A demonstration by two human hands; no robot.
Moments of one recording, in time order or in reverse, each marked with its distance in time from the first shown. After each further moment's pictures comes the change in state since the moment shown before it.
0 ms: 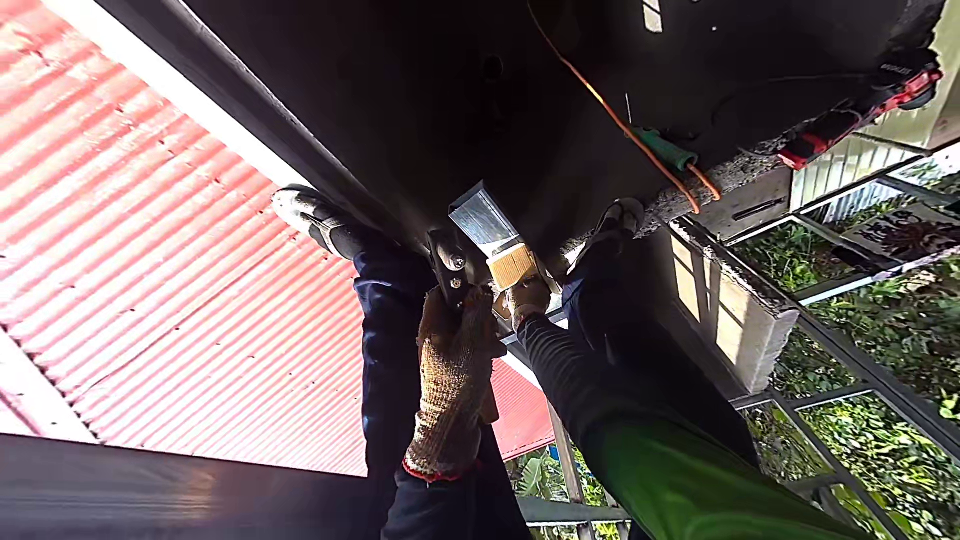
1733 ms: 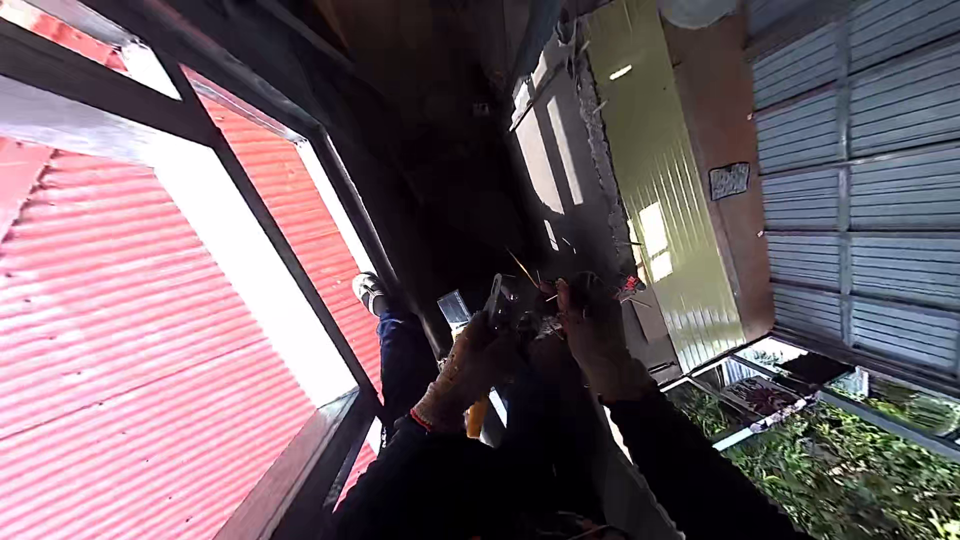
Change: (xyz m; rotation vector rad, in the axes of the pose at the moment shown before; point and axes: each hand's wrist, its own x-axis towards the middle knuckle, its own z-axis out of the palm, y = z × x) left_hand -0.305 0.192 -0.002 -0.036 -0.505 0.284; right_hand -0.489 0.026 -0.490 0.563 0.021 -1.307
